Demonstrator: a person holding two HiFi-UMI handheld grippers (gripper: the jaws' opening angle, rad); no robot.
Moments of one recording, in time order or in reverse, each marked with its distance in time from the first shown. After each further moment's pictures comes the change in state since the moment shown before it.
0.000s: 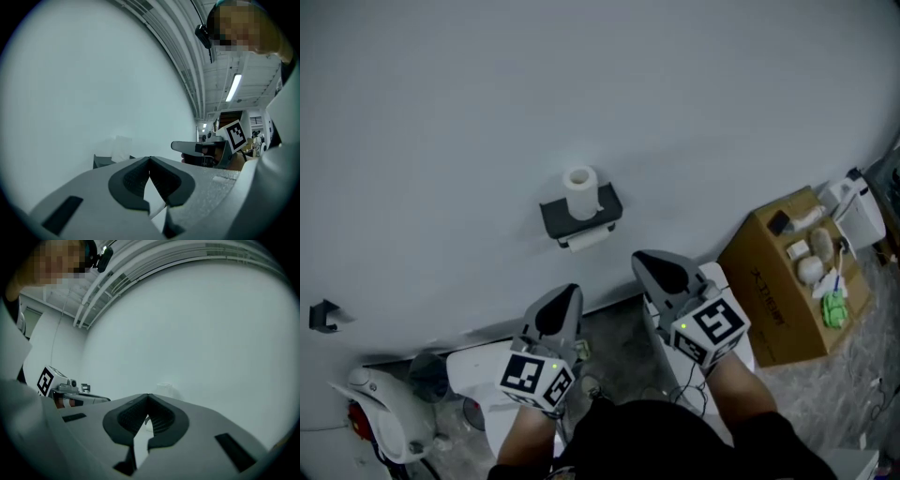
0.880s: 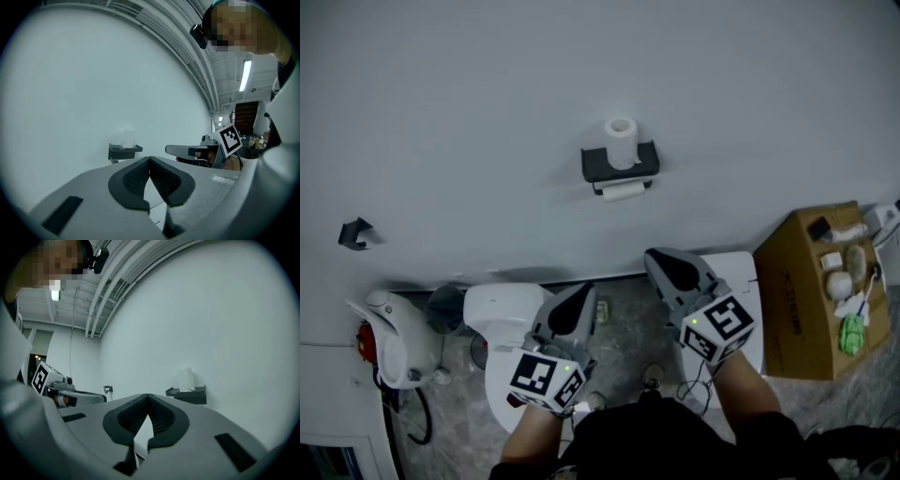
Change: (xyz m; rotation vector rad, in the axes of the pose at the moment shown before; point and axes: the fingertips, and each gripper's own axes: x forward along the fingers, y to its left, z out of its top) left arm -0.079 -0.063 -0.032 0.001 0.054 0.208; right arm -0.047 0.055 -0.043 0.122 0.047 0.216
